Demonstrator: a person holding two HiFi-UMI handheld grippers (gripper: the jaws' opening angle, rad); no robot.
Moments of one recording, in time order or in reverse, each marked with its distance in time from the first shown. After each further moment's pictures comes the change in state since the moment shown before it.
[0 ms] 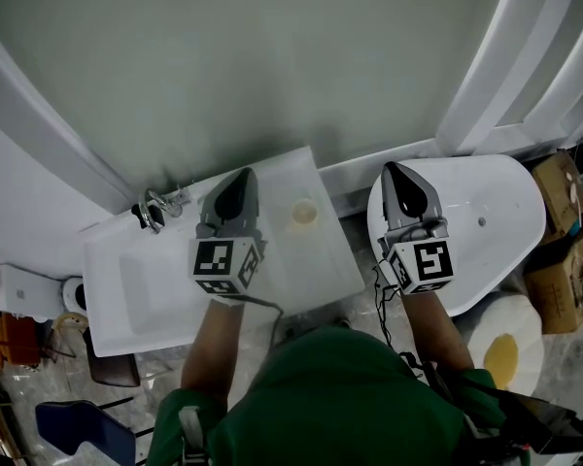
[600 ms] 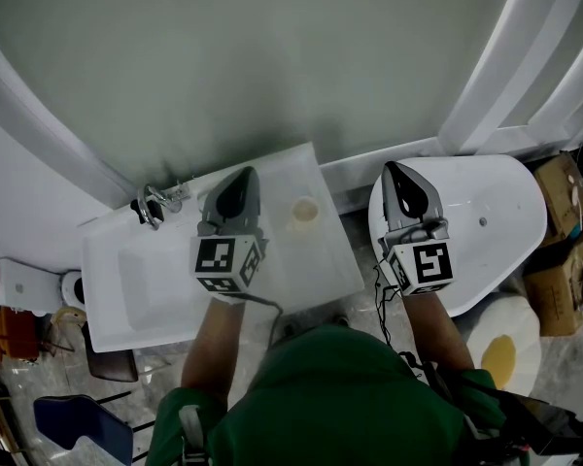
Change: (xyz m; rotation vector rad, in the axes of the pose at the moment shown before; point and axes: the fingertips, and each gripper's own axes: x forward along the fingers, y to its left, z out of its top) left arm 0.006 0.004 -0.012 -0.011 0.024 0.014; right arm 0.007 0.003 -0.003 -0.024 0.001 0.020
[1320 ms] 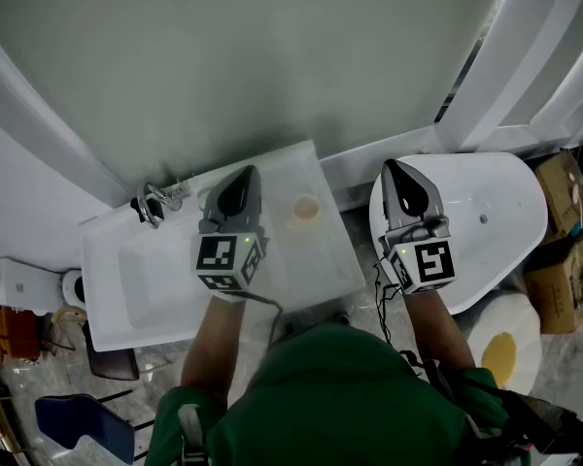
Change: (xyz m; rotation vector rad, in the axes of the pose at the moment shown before) left arm 0.001 -0.001 -0.006 0.004 0.020 -0.009; right arm 0.000 0.004 0.000 0.005 -0.018 0.022
